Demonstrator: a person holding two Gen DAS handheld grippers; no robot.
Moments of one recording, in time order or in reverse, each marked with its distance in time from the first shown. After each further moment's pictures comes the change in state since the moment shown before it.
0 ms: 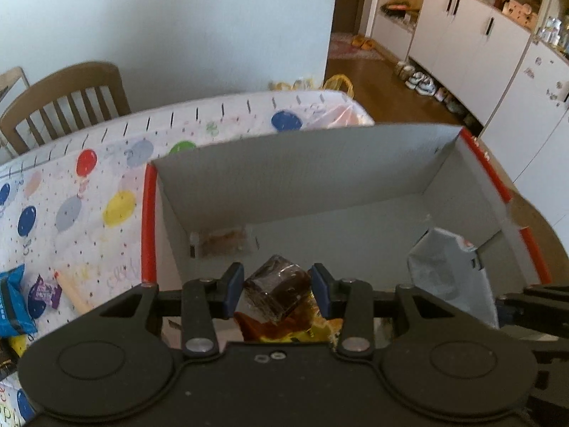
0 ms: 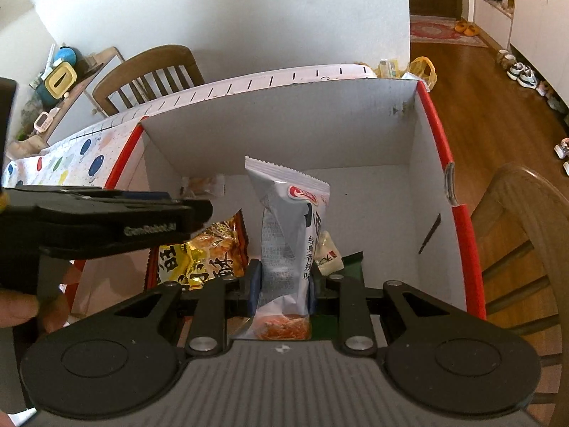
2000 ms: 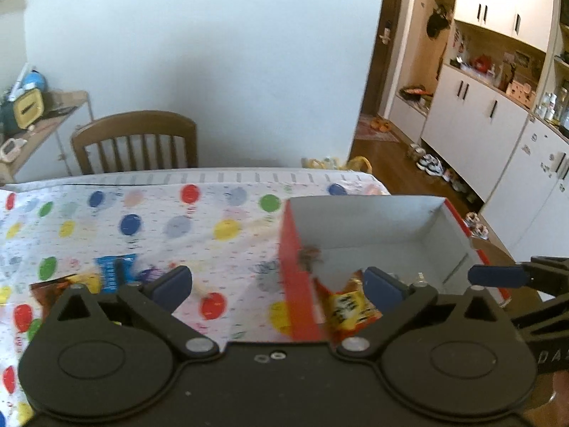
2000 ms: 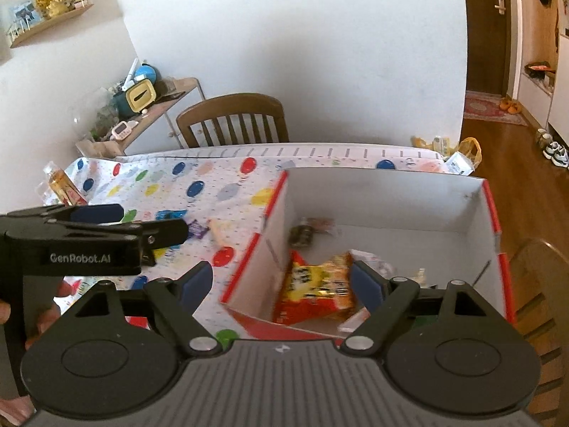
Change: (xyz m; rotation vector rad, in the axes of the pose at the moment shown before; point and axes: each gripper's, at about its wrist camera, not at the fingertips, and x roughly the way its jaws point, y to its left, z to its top) left arm -0.160 0.090 -0.073 -0.113 -0.293 0.022; right arm -0.103 0.108 -0.028 -0.168 -0.201 0.113
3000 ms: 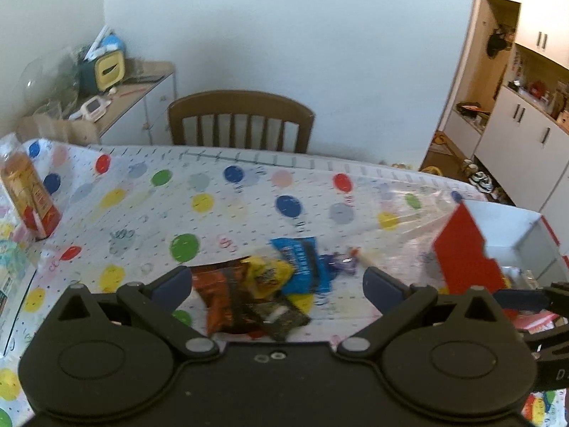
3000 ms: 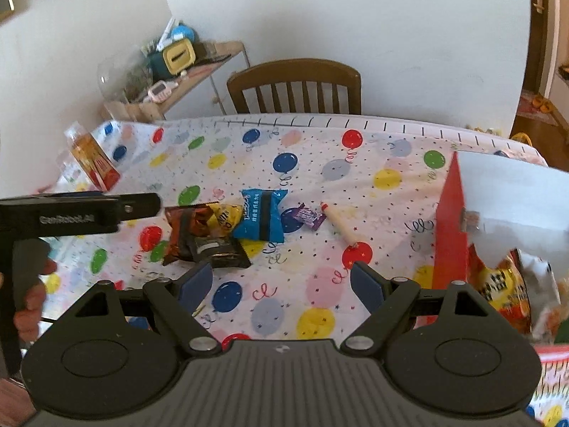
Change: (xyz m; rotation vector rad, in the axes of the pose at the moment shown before) left arm -0.015 0.221 -0.023 -0.118 0.031 0.118; right arm 0.111 0.174 0.002 -0.064 0.094 0.024
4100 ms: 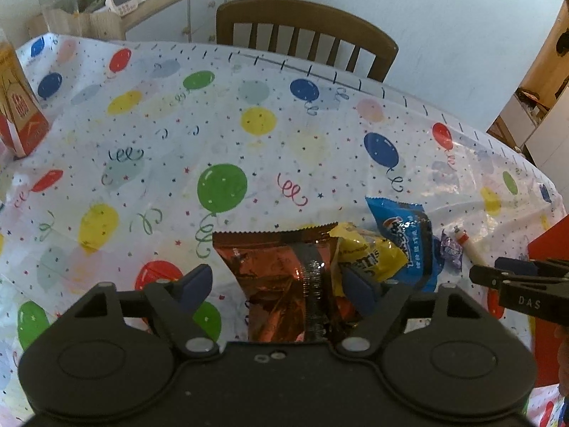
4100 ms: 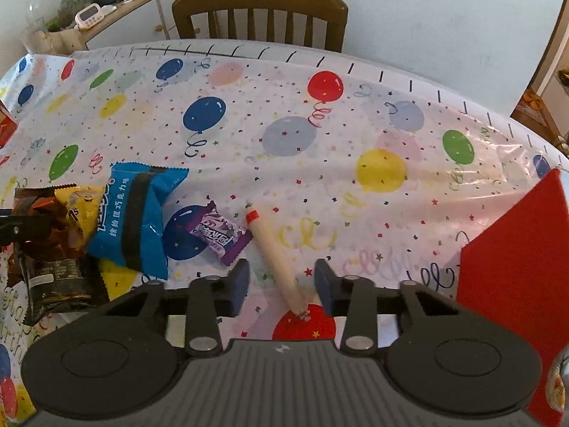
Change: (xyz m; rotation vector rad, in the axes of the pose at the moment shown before) left arm 0.133 0.056 -0.009 -0.172 0.244 0.082; right arm 0.183 -0.048 0.039 -0.094 0.195 -0.155
